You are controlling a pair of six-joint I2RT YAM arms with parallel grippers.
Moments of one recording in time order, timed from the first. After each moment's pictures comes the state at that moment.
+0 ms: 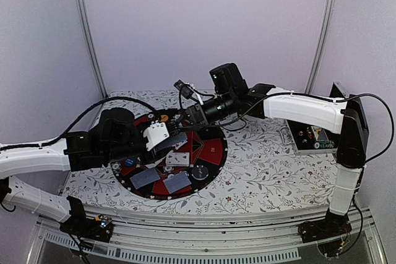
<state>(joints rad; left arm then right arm) -0.99 1.12 0.79 -0.13 -0.22 0.52 0.89 1.91 1.66 -0.26 -0.84 0.36</state>
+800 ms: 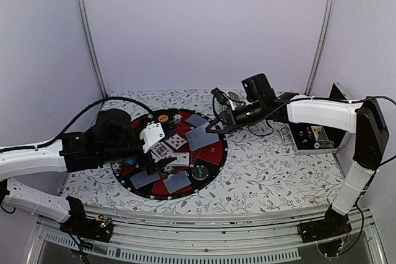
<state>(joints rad) -0.99 1.08 0.77 -0.17 -0.14 0.43 0.72 1.77 1.36 -0.23 -0.78 0.37</state>
